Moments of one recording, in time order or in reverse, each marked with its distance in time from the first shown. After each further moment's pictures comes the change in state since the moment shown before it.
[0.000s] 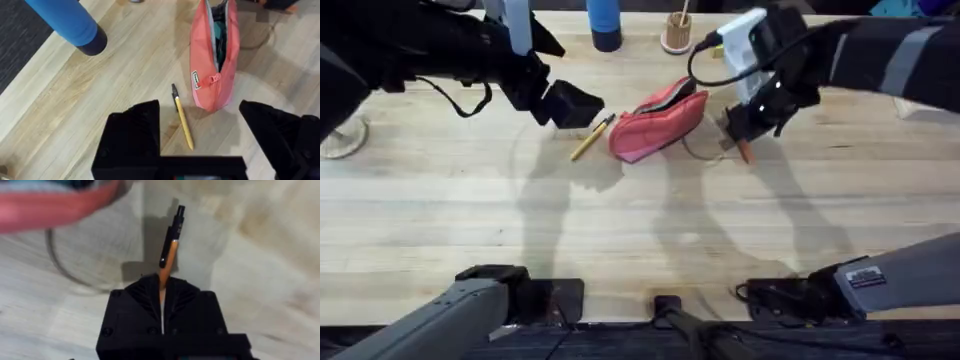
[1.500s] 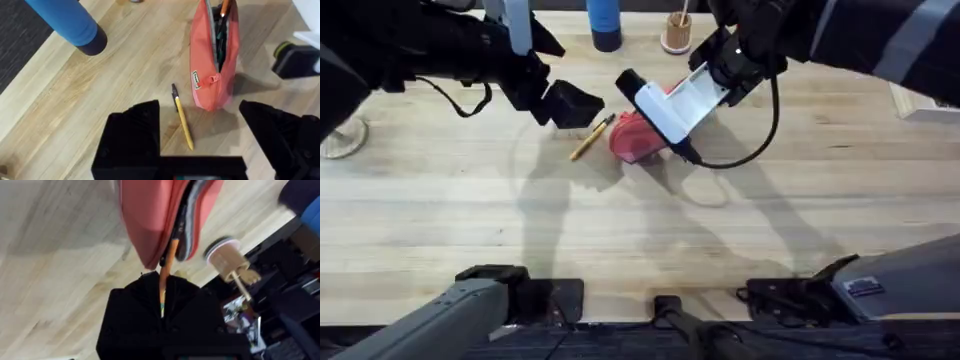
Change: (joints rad) left arm 0.000 0.000 0.000 0.000 0.000 -0.001; right arm 0.242 -0.014 0.232 0.019 0.125 -1.590
